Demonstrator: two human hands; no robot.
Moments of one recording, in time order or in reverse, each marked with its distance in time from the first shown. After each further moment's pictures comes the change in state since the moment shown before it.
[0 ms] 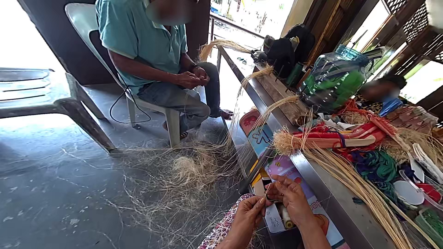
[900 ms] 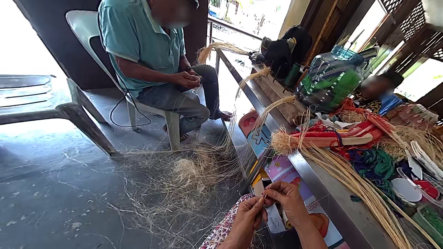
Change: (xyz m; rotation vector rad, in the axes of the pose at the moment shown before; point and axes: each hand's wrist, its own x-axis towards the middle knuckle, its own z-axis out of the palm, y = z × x) left_hand -0.003 0.002 0.006 -0.001 0.030 -0.044; right_hand -0.004 0.006 0.003 -0.055 -0.055 -0.107
